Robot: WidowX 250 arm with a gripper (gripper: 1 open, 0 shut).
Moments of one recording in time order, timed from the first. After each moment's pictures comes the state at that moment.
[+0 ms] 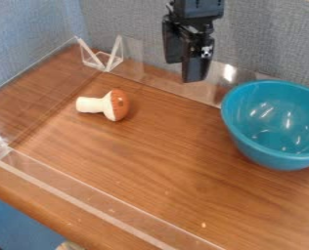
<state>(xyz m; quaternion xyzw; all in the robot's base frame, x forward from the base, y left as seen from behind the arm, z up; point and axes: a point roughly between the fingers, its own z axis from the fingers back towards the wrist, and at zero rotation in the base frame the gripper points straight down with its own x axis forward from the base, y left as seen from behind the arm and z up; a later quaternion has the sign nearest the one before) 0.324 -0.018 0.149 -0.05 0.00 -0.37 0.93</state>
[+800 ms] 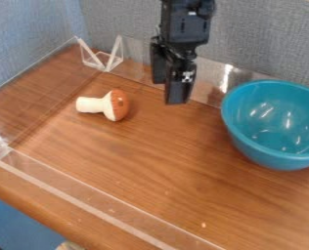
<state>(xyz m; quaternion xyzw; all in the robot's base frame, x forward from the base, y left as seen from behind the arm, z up) 0.306 -0.008 0.130 -0.04 0.02 -0.39 0.92</state>
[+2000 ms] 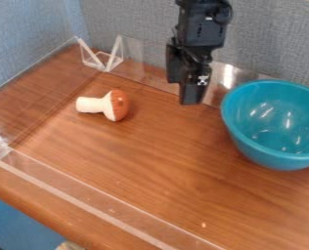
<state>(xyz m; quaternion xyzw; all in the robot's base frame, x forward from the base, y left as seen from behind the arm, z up) 0.323 -0.019 0.120 -0.03 0.03 -0.40 0.92</state>
